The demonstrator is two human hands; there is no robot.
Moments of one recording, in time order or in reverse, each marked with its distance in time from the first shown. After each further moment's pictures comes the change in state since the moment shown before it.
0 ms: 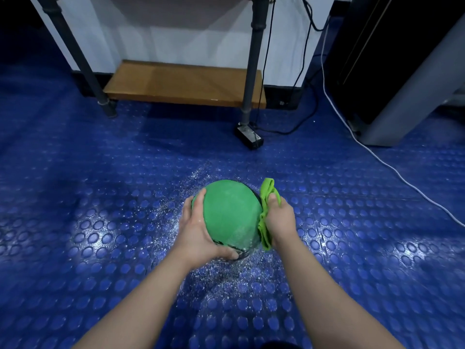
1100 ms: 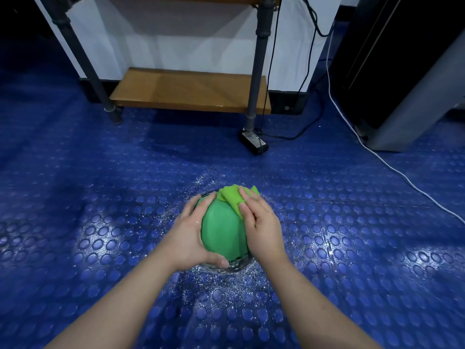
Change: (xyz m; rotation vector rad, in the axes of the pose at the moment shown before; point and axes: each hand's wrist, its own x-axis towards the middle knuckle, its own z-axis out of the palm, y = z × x) left_hand 0.007 0.005 -0.039 0.309 -0.149 0.129; right_hand -0.021 0.003 0.023 -0.260 -0.163 -0.627
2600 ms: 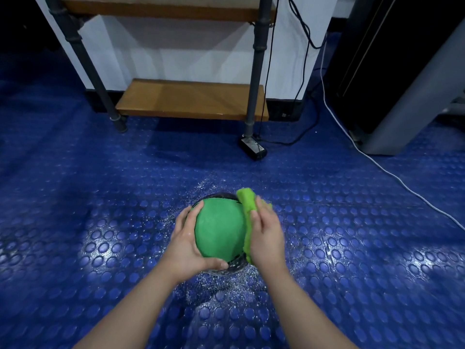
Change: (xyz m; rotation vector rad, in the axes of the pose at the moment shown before) left_hand -0.021 -0.014 0.016 -0.207 0.148 -0.045; right_hand -0.022 -0.010 0.003 0.093 0.123 0.246
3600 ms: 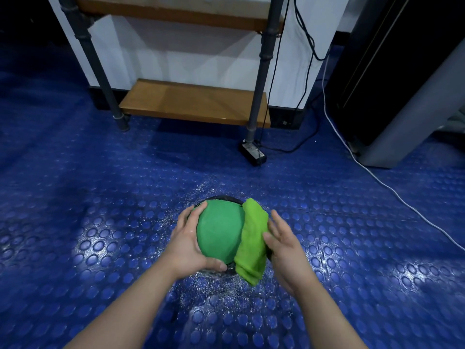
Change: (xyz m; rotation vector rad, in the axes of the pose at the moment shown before) left_hand 0.008 0.007 -0.002 -0.013 -0.038 -0.026; right_hand -0.006 0.004 -0.048 0.578 -0.288 0.343
